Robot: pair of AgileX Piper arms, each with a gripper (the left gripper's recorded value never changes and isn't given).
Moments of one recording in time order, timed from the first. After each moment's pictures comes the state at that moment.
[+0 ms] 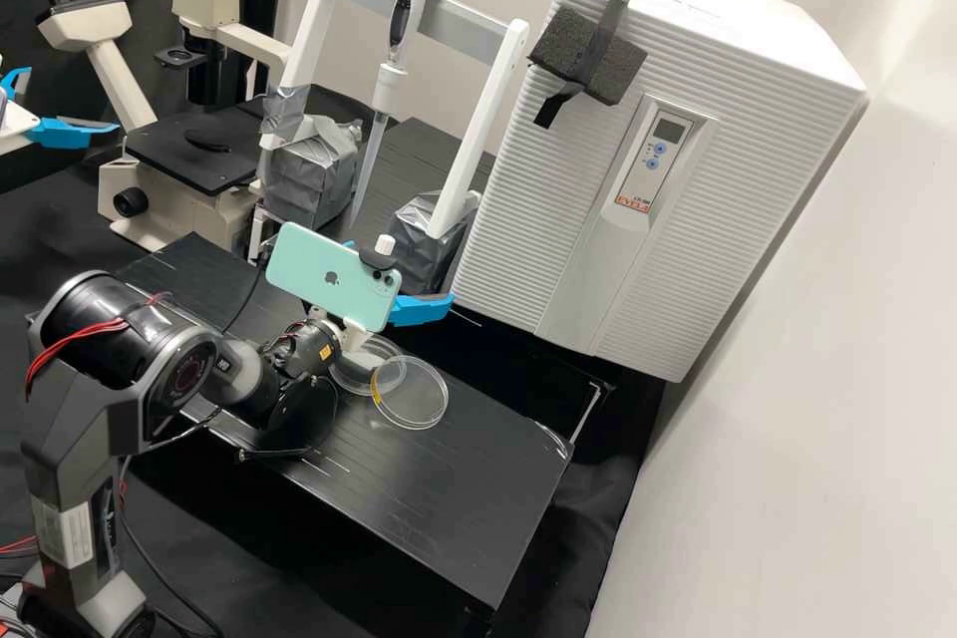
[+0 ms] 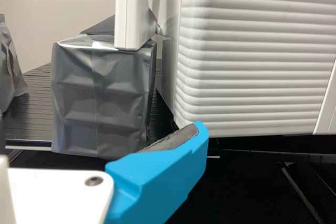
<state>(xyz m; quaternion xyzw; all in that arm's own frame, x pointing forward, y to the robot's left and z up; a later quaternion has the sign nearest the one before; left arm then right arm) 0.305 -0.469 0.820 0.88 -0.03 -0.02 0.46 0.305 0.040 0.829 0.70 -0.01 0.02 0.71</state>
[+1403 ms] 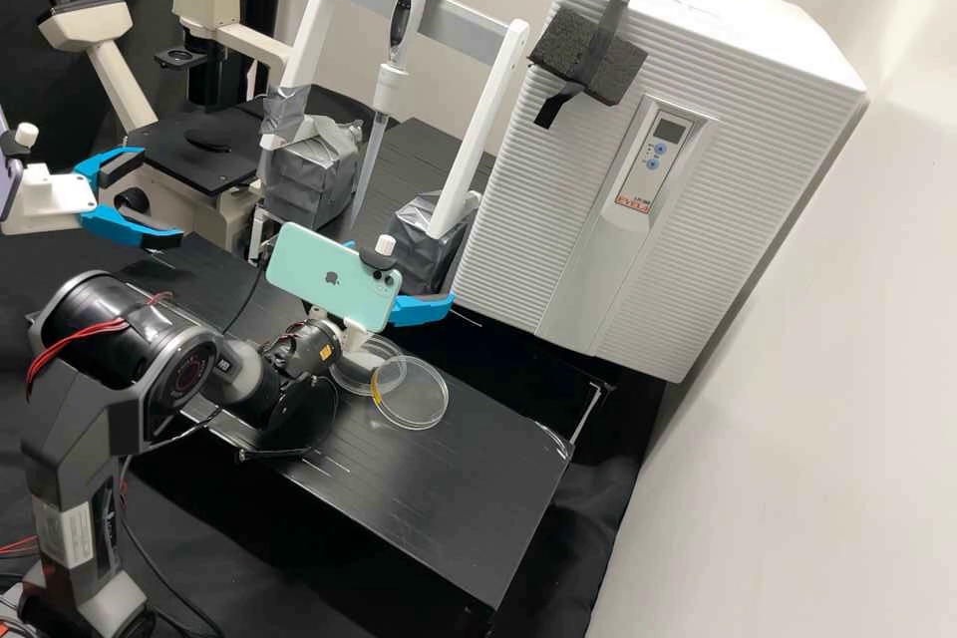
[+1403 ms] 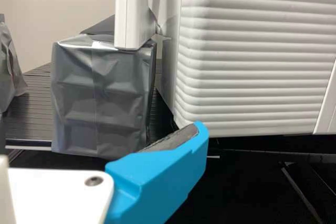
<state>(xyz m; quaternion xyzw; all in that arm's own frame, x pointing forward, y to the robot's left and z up) 0.246 -0.545 0.739 0.86 -0.10 -0.26 0.43 0.305 0.040 0.829 0.70 -0.01 0.02 0.71</state>
